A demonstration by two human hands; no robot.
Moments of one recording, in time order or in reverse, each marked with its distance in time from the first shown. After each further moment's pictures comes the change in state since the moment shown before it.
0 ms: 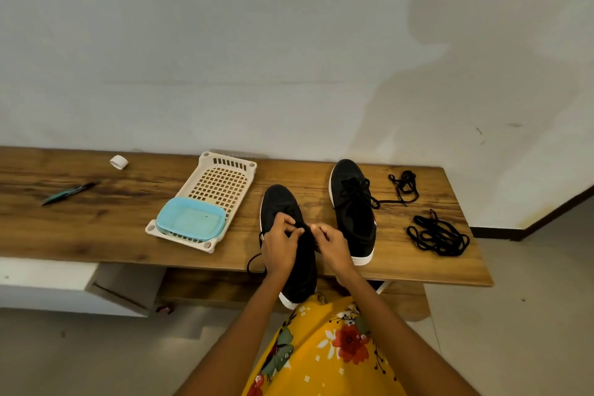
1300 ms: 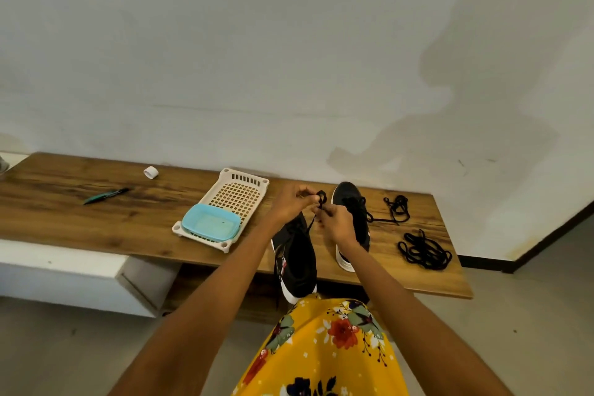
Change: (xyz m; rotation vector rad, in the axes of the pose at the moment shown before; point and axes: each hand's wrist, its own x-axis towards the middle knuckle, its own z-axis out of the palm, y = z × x) left_hand 0.023 0.108 -0.082 -0.156 -0.387 0.151; right_hand -0.028 -0.110 -0.027 -0.122 0.080 -0.099
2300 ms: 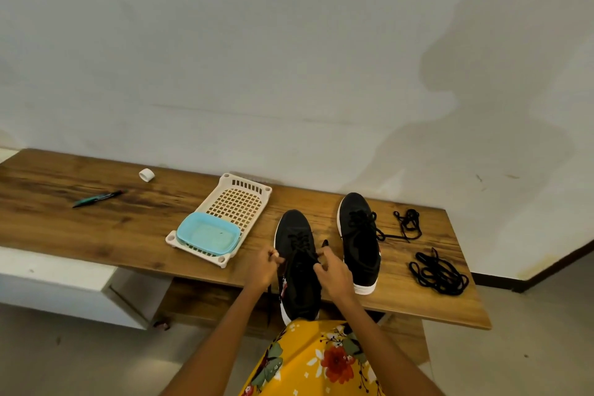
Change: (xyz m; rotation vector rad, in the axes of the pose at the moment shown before) left_hand -0.032 -0.120 0.011 0.058 0.178 -0.456; right_hand -0.009 0.069 0.036 -0.435 -0.139 0.035
